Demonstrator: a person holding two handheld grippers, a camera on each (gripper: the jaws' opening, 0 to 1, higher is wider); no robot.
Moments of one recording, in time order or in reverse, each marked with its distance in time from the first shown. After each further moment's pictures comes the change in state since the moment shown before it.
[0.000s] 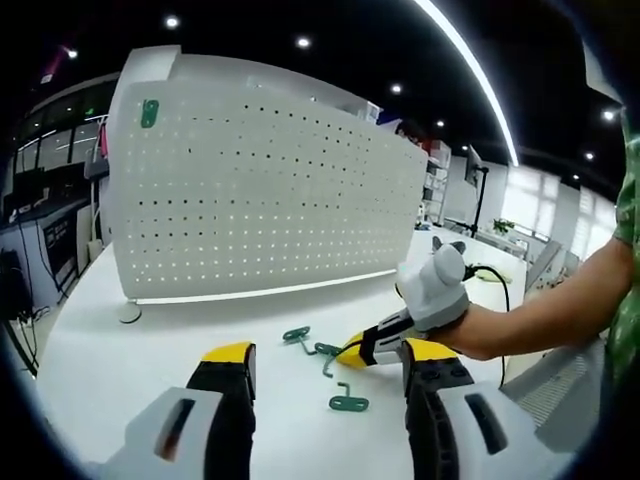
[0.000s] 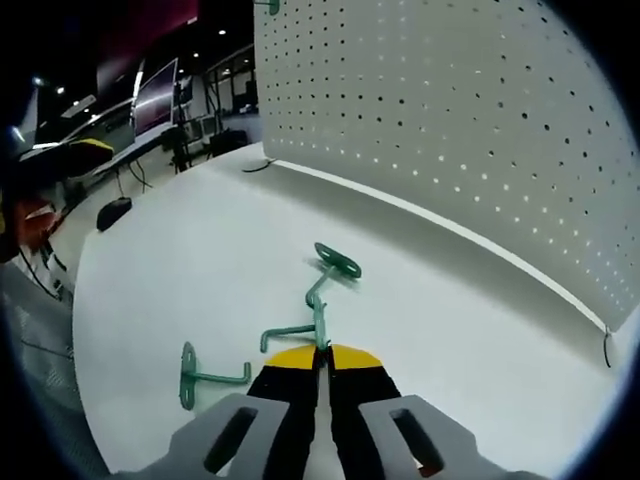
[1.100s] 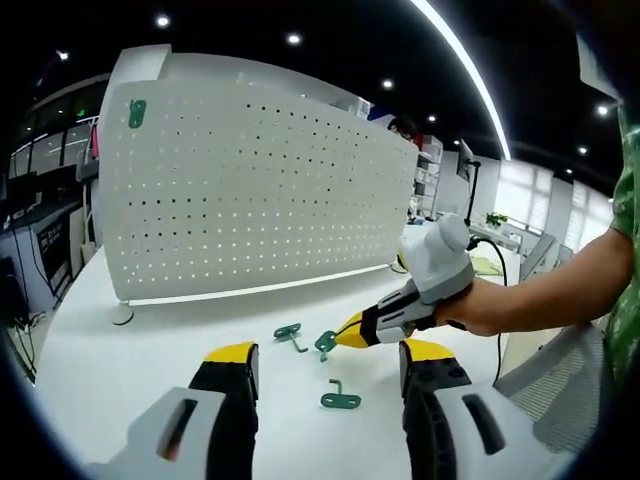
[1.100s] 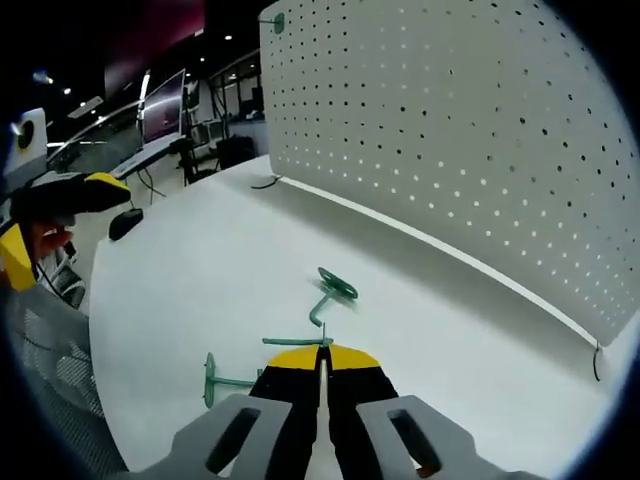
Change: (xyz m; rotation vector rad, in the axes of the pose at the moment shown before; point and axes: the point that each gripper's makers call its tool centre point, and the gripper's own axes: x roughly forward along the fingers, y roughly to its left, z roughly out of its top) left arm 0.001 -0.009 -0.003 0.020 0.017 -0.033; right arm -0.023 0.001 0.022 -0.019 -0.027 0.022
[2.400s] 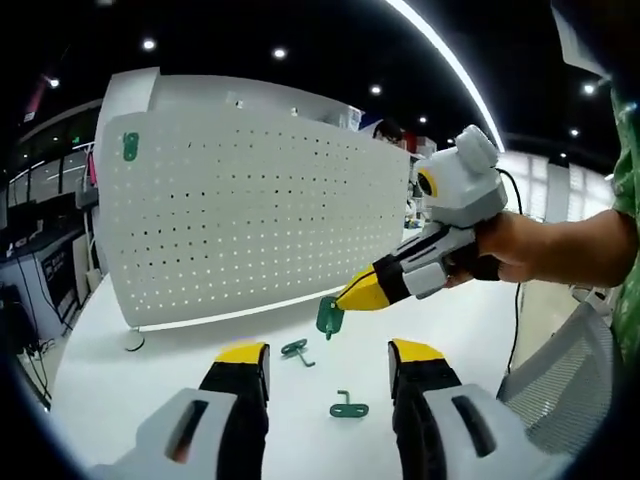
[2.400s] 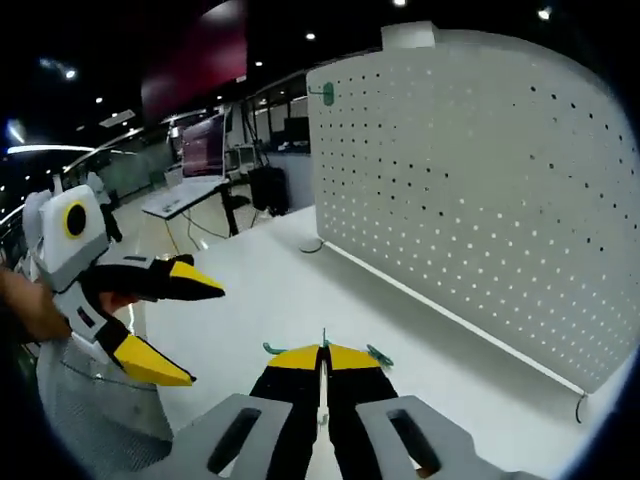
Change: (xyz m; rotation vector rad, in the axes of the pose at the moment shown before) left arm -0.007 -0.004 0.017 0.101 -0.064 0.023; right arm -0.068 0.053 0.093 -0.054 -0.144 0.122
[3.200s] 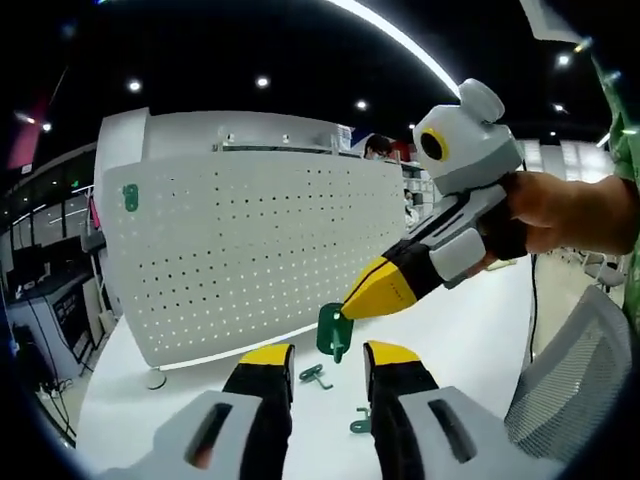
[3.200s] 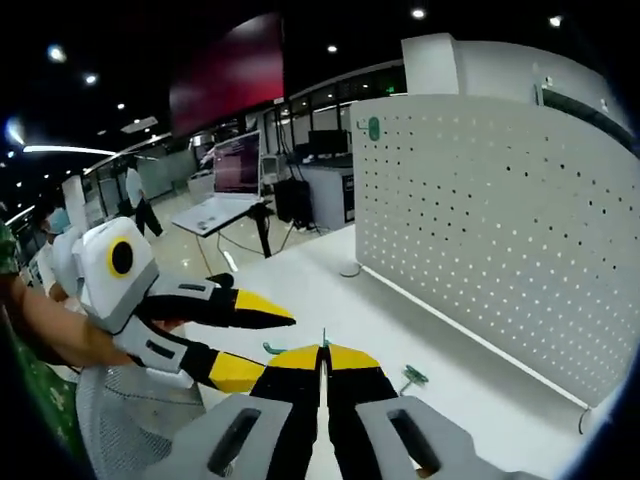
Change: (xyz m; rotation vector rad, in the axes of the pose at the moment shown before) left arm -0.009 -0.001 0.023 0.127 -0.098 0.028; right arm -0.019 0.051 0.032 -0.015 -0.039 0.090
